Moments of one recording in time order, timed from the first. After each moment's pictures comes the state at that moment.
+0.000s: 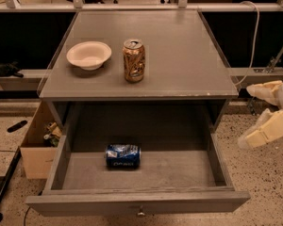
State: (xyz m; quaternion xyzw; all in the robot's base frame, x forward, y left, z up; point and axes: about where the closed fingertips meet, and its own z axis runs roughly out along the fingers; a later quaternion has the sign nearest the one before) arm 0.441 -0.234 0.878 -0.47 0.80 0.20 0.32
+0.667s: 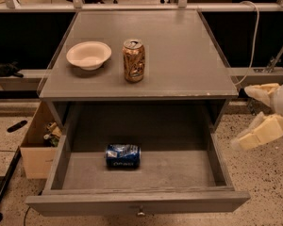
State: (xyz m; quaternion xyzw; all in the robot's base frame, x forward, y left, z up) arm 0.443 -0.226 0.871 -0.46 0.80 0.19 0.34
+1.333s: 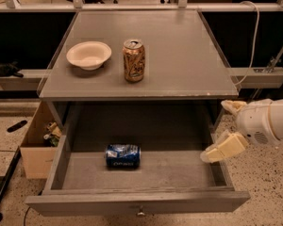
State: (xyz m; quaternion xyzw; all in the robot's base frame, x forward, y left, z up) arm 0.457 -0.188 0.807 -0.47 0.80 0.15 0.35
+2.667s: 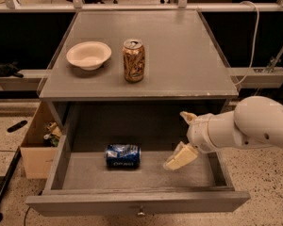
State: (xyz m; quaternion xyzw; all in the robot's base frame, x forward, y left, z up) arm 0.487 -0.098 0.718 -0.53 0.76 0.14 0.34
